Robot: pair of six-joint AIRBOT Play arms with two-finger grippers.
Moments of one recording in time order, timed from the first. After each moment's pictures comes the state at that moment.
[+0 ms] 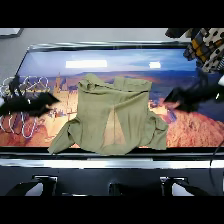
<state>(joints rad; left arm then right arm) 0.10 -1.04 0.97 0.99 -1.10 -1.73 -0.22 -1.26 1.27 -1.06 1.47 1.63</state>
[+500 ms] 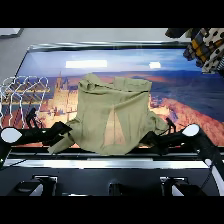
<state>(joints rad) -0.04 -0.77 0.55 0.98 -1.03 -1.89 -0.03 -0.99 0.50 -0.86 1.19 1.68</state>
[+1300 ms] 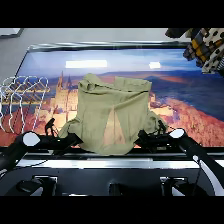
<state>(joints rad) -0.26 -0.89 0.46 0.95 -0.96 -1.95 0.10 -1.13 0.43 -0.61 0.91 1.60</state>
